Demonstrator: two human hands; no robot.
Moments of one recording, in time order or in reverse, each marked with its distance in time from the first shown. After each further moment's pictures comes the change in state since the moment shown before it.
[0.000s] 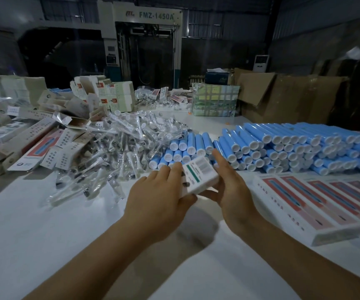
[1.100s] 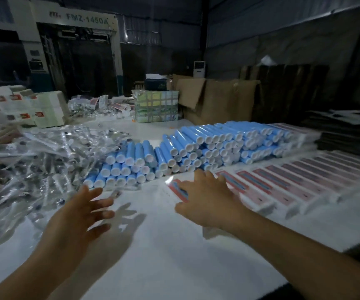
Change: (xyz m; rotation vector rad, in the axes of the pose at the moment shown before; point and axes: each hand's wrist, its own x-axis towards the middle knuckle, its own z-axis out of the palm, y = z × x) left_hand 0.004 -0.026 0.020 -1.682 -0.229 -0.766; right_hand -0.009 -0.043 -0.068 -1.719 -0.097 0.135
